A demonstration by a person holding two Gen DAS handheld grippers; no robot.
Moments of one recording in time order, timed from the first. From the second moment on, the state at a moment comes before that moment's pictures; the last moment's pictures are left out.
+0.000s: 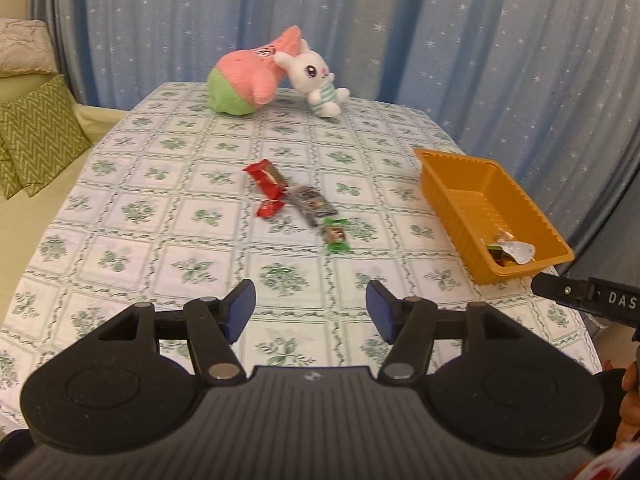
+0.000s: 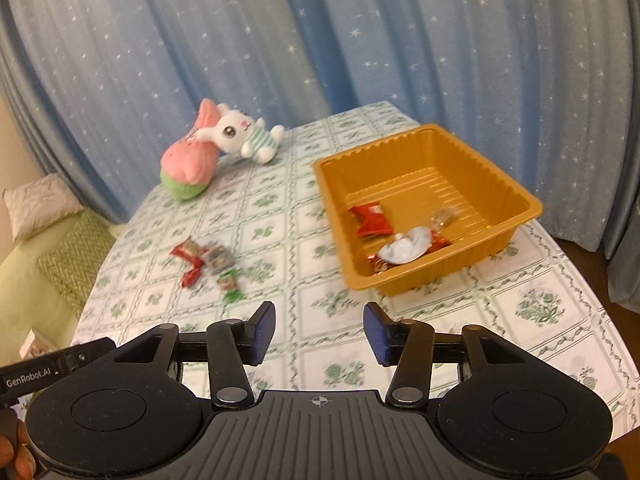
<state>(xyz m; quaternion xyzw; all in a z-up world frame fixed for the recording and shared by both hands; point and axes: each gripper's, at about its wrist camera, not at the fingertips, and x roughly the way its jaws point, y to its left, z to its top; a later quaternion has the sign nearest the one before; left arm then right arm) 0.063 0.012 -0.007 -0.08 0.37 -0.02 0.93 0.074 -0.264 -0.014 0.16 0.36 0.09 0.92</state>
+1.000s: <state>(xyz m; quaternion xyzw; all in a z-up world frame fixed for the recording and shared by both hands) 0.097 0.046 -0.013 -0.07 0.37 -0.01 0.93 0.106 -0.191 -0.028 0.09 0.37 0.14 0.91</state>
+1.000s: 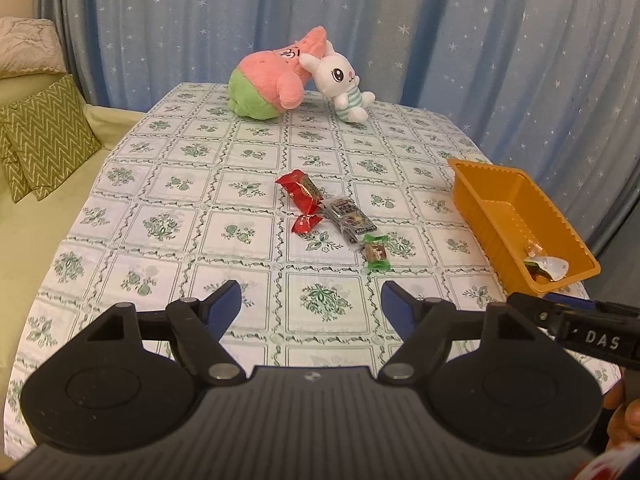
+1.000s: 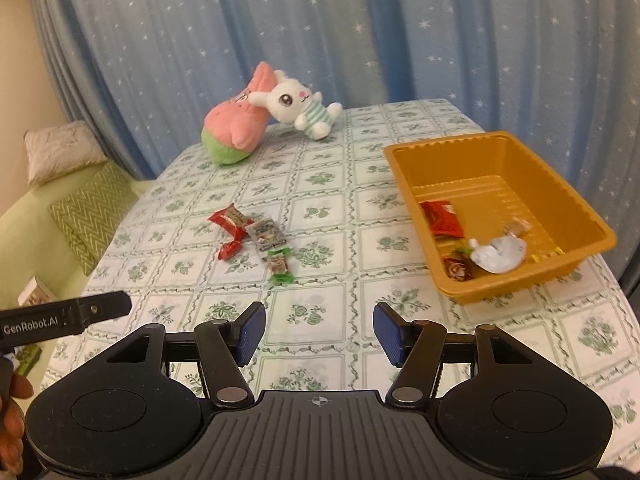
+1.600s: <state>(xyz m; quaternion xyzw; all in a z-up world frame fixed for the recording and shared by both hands) 0.177 0.071 -0.054 -0.03 0.39 -0.02 0.92 0.189 -0.144 -0.079 0.05 0.37 0.18 0.91</state>
